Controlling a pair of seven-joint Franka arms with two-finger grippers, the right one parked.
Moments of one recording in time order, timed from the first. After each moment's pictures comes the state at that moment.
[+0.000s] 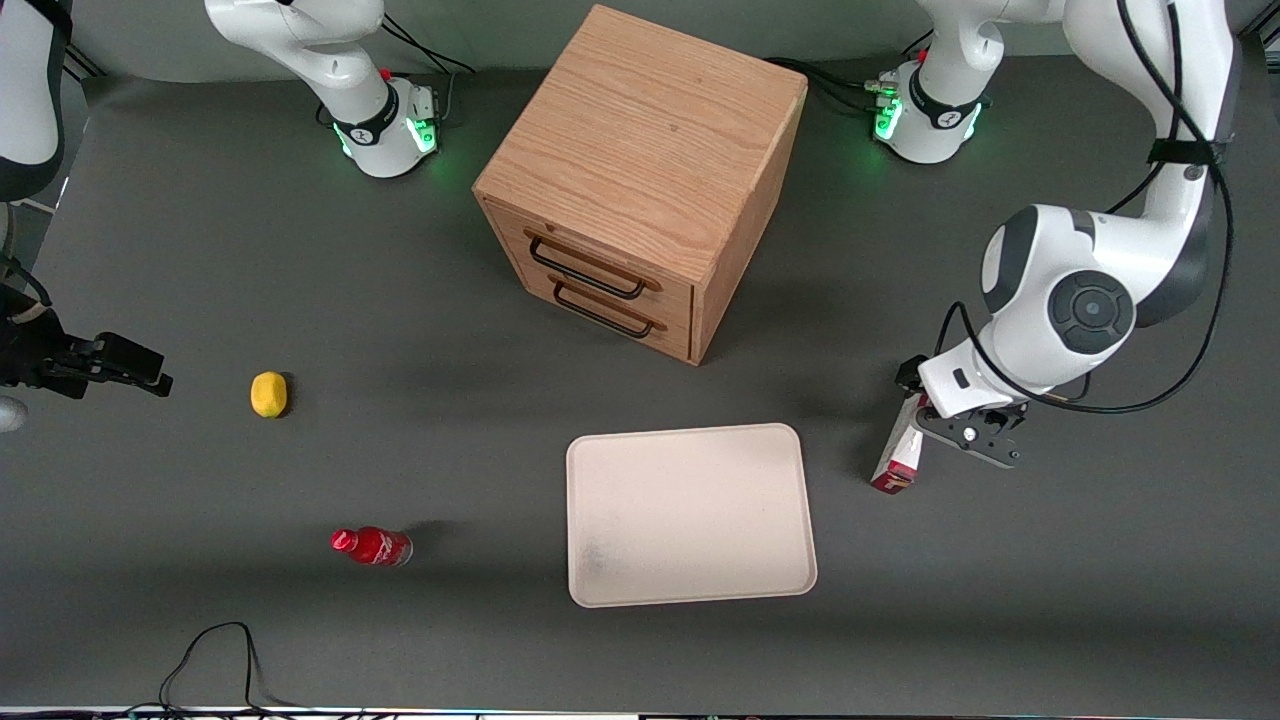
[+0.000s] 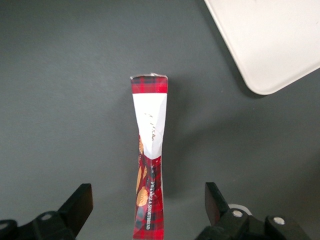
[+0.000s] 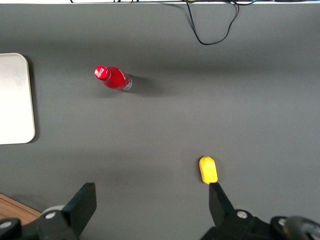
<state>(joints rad) -0.18 0.31 -0.04 -1.89 0.03 2.16 0.22</state>
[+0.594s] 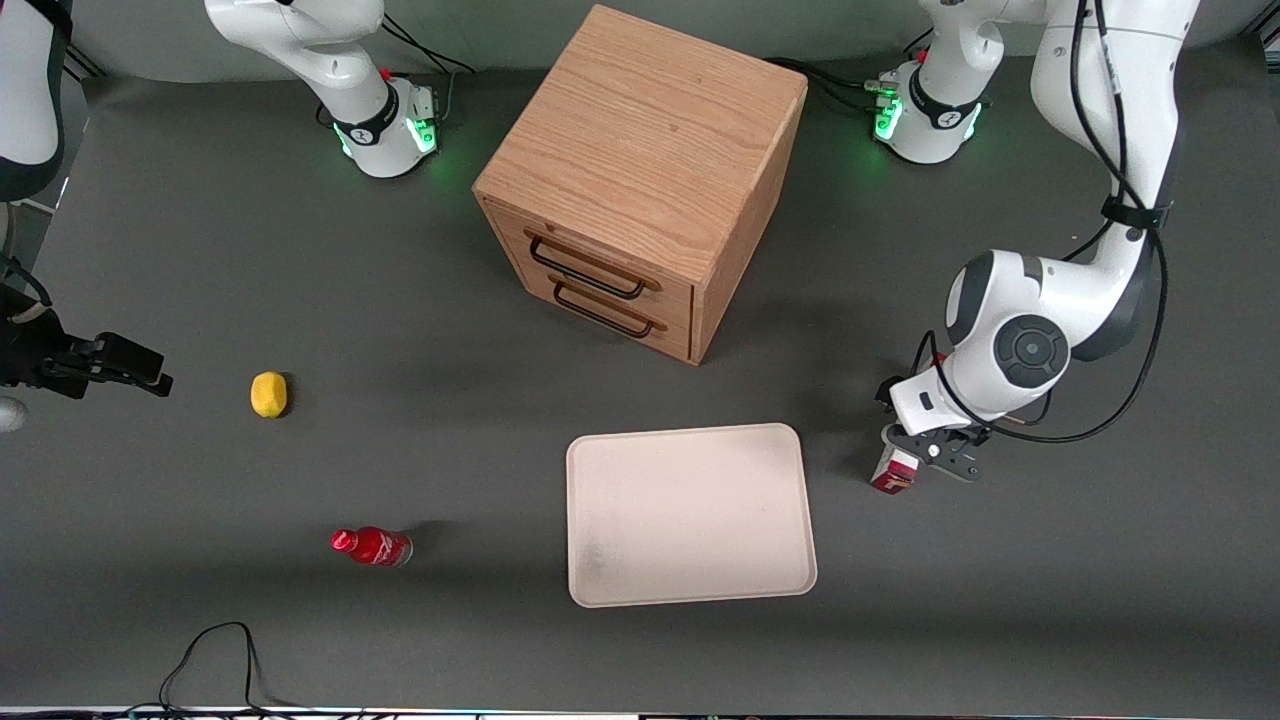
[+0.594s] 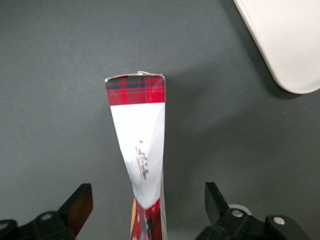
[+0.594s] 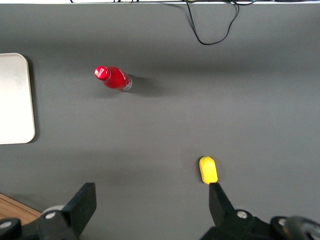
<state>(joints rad) -0.18 0.44 -0.04 -1.90 0.06 2.29 0.24</state>
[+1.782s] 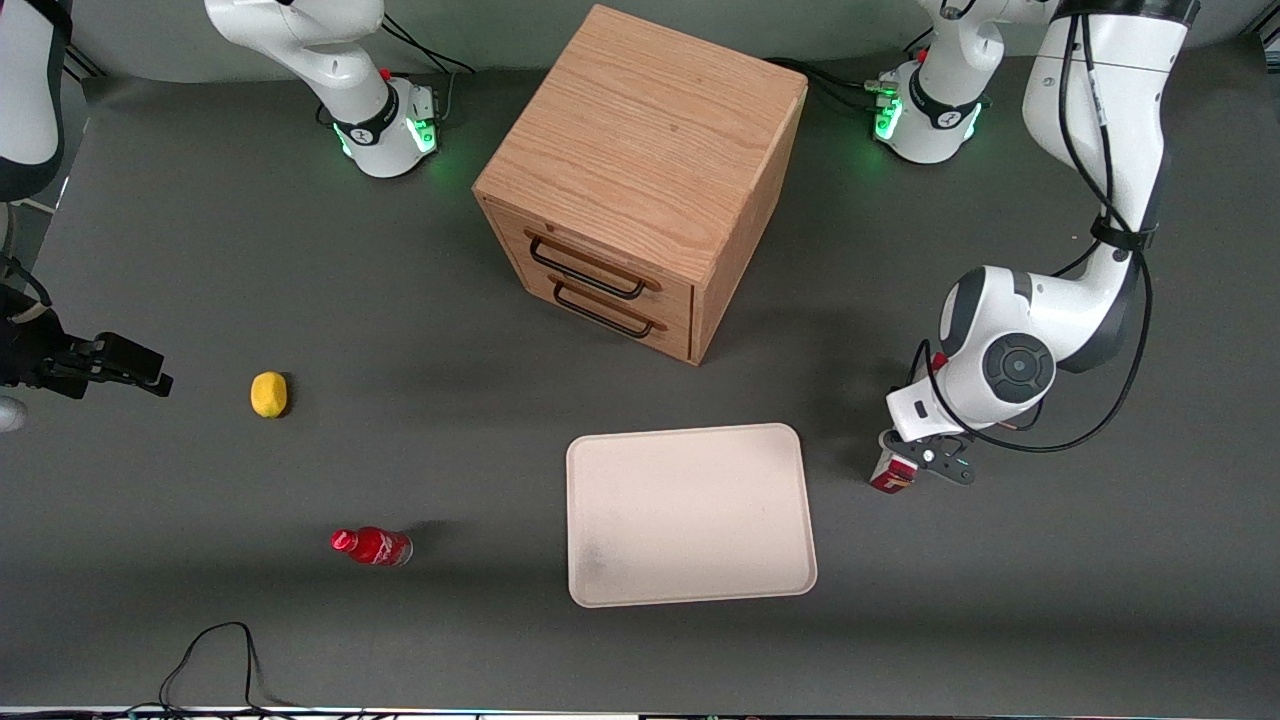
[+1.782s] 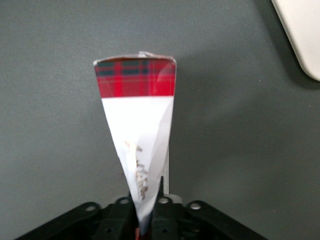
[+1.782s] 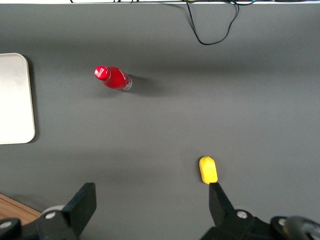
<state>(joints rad) -0.18 0.48 -0.03 -1.90 0.07 2.30 0.23</state>
